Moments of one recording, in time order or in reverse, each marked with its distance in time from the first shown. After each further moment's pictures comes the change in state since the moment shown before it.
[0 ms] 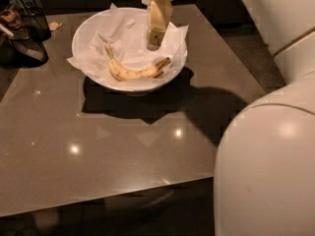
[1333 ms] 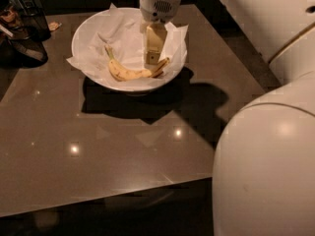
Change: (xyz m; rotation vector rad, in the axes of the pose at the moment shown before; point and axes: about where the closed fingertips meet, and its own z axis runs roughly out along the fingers) arm 0.008 0.021 0.049 -0.114 0.042 0.010
